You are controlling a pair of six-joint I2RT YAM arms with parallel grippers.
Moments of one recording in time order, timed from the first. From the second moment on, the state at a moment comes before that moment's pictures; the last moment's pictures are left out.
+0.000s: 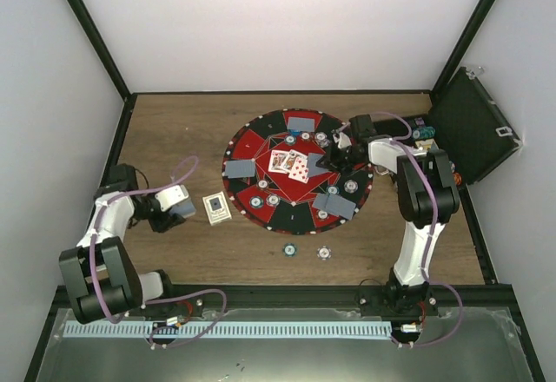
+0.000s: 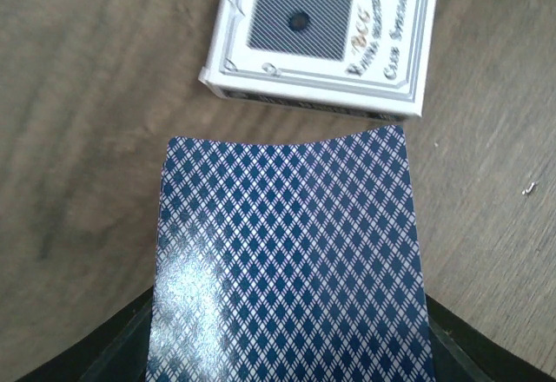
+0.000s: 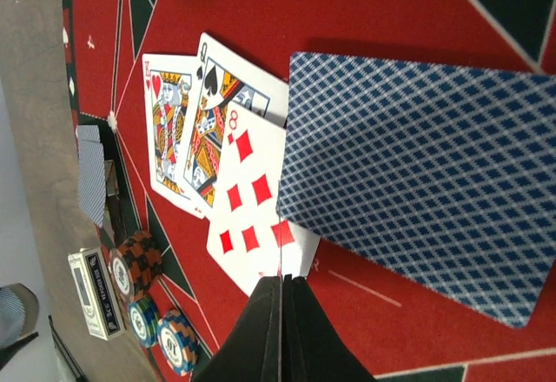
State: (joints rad) left arm 0.30 1.26 0.74 -0.86 0.52 1.30; right arm 0.19 1.93 1.21 -0.36 -0.66 0.47
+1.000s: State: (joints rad) left arm 0.29 1.32 0.59 -0.71 0.43 1.36; right arm 0.23 1.95 1.41 -0.63 -0.32 0.40
